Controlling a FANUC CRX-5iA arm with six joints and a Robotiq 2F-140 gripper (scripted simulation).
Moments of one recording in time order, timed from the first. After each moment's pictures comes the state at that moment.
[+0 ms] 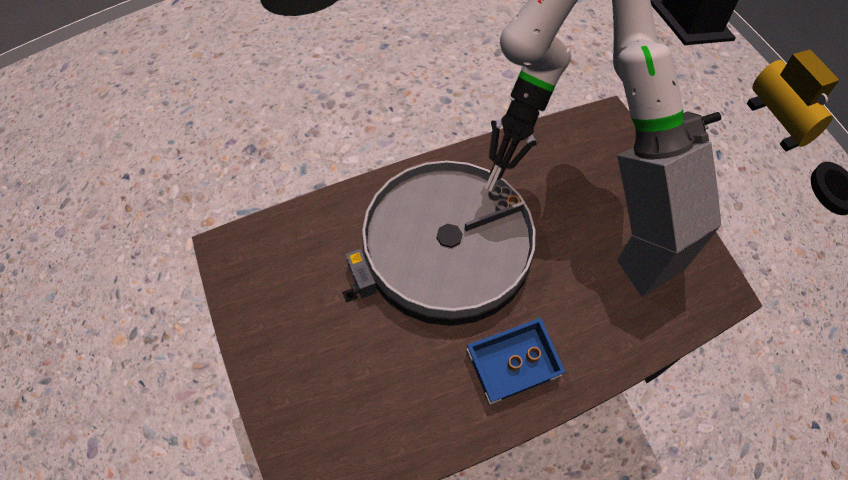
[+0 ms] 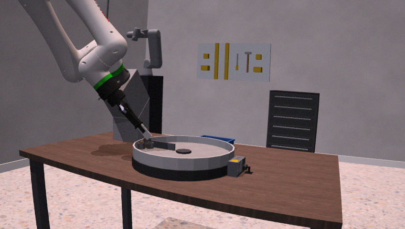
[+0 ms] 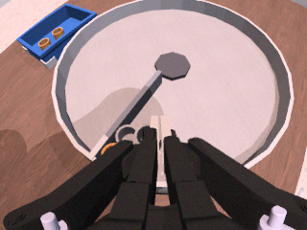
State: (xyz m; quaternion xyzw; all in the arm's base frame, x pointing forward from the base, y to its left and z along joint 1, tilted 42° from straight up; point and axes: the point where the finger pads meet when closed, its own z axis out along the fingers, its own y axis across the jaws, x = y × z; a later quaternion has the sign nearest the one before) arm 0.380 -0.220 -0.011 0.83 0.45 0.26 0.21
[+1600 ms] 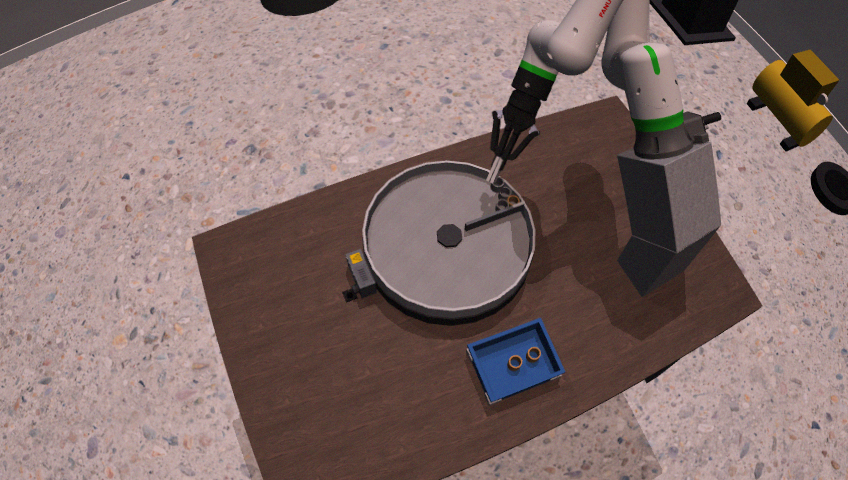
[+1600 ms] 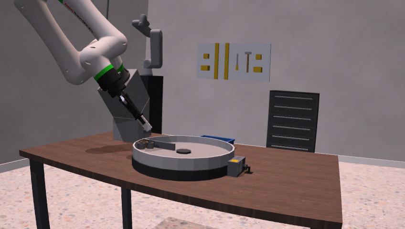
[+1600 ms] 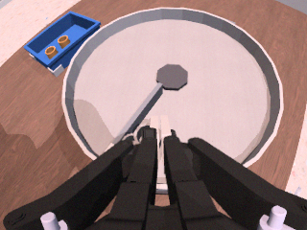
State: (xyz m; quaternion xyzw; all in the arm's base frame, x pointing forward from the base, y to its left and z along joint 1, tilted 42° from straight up) arm 0.374 -0.197 0.015 0.83 0.45 0.25 0.21
